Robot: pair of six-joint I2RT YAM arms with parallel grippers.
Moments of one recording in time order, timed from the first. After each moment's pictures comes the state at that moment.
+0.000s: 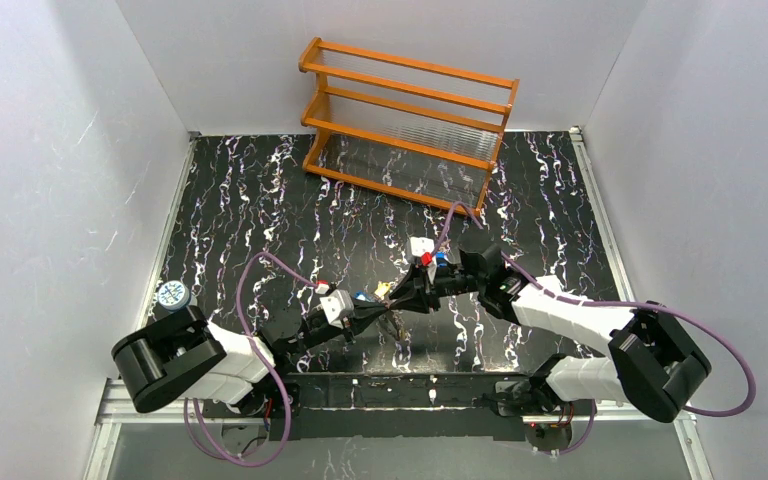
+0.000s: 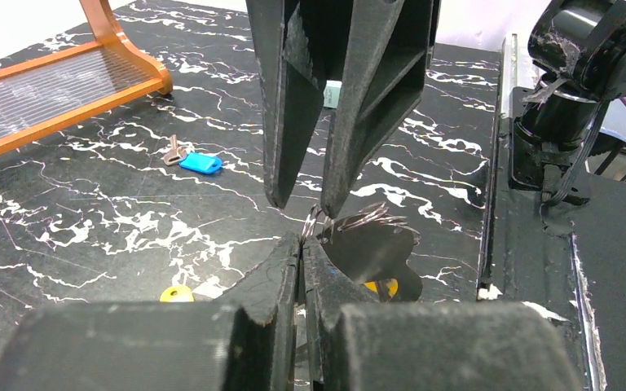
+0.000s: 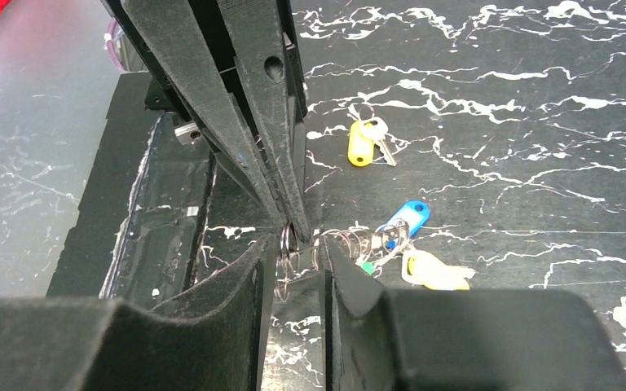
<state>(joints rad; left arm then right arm) -0.94 1.30 0.01 1.38 0.24 -0.02 0.77 1.25 0.56 0.36 -0.89 -0.16</state>
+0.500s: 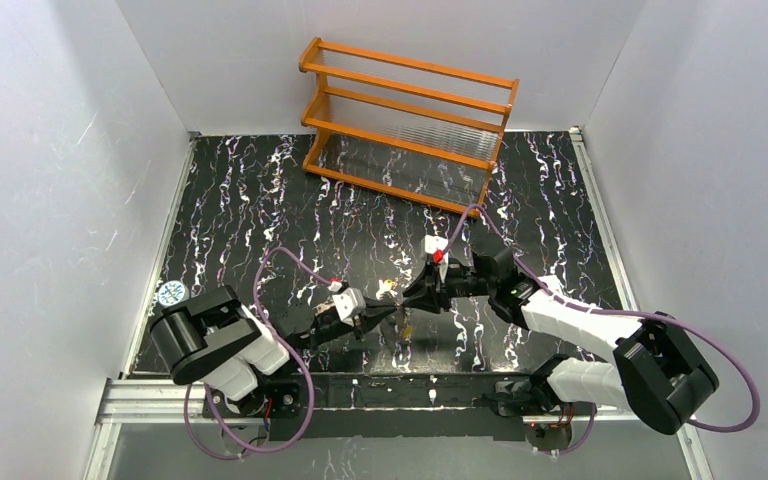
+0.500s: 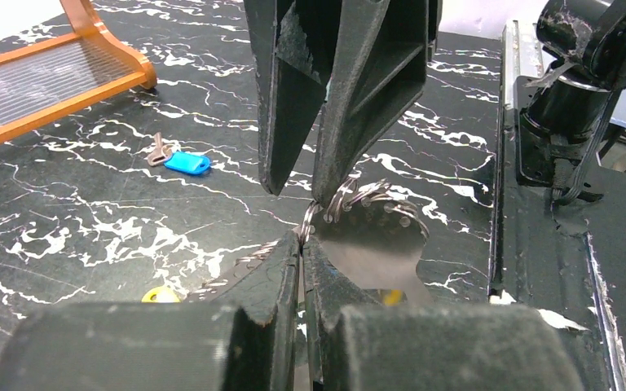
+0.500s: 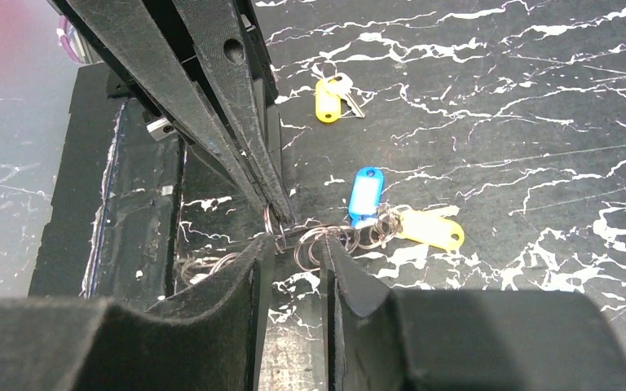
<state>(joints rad) -0.94 1.50 0.06 1.50 0.24 -0.01 0.71 1.19 0.48 0.34 -0.83 -0.13</state>
